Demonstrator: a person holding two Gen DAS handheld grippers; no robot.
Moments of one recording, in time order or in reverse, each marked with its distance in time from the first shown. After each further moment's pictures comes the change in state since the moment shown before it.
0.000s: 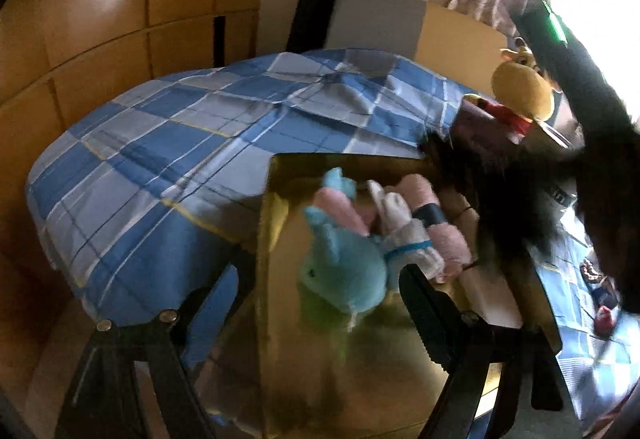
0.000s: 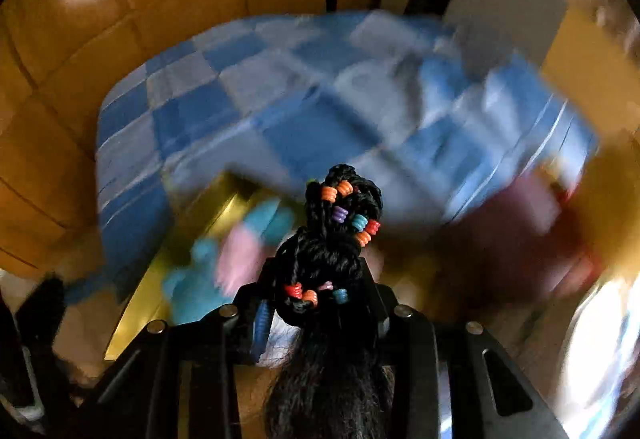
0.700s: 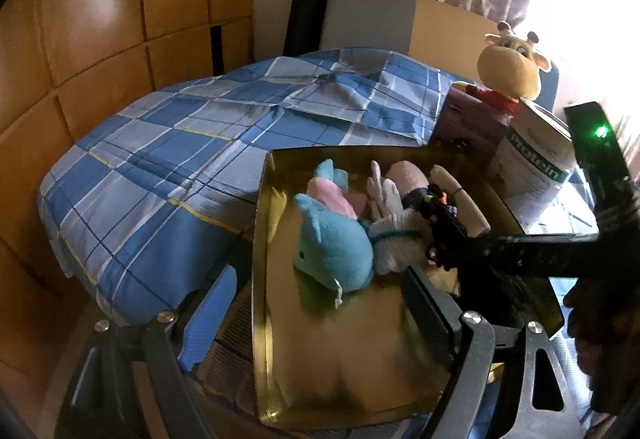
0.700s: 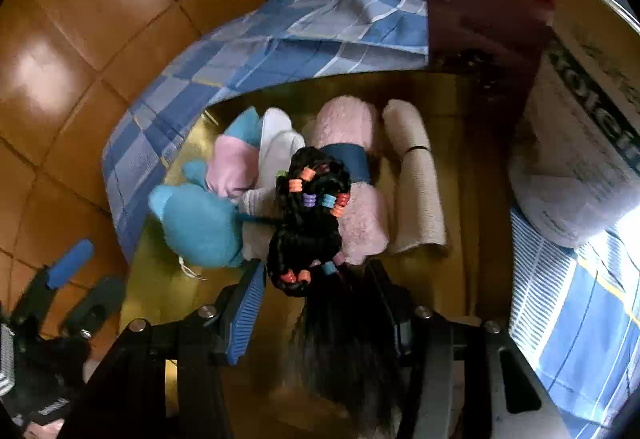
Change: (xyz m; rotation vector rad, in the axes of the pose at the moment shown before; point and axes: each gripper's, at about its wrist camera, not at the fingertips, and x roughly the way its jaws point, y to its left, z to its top) left arm -0.019 -0.021 -0.015 0.070 -0.010 0.029; right arm -0.001 -0.021 -0.097 0.338 -0.095 0.074
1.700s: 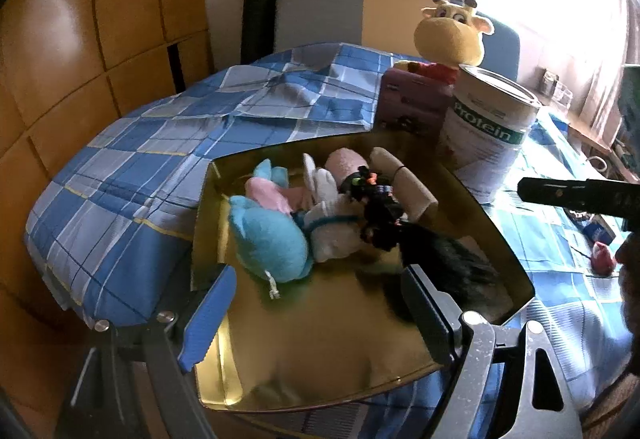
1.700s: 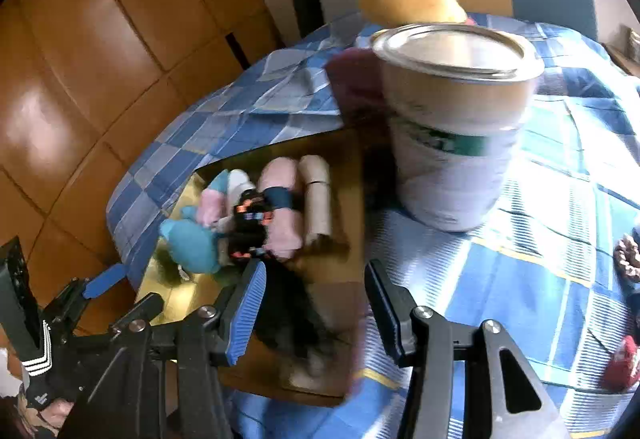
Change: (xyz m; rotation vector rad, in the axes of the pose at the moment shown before) left arm -0.012 -0.054 -0.008 0.146 0.000 -0.056; right arm -0.103 -0.058 -0.042 0.087 -0.233 -0.056
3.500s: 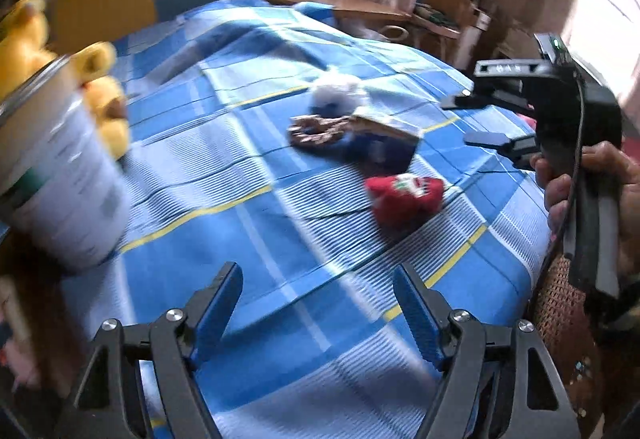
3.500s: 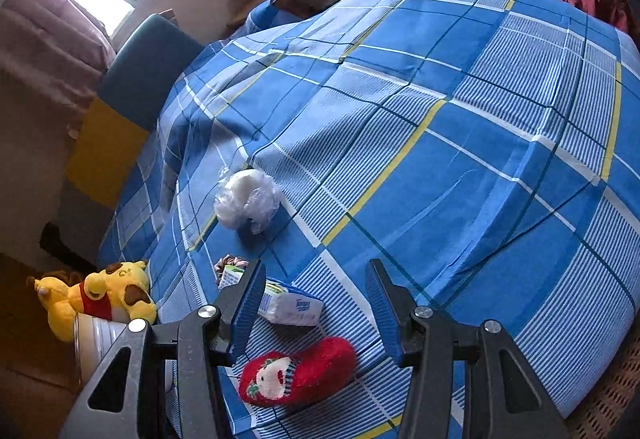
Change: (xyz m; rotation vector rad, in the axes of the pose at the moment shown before) left arm 0.051 -0.340 0.009 0.577 0.201 -0.605; right arm -0.173 -0.340 -0.133 1.075 -0.349 -0.366
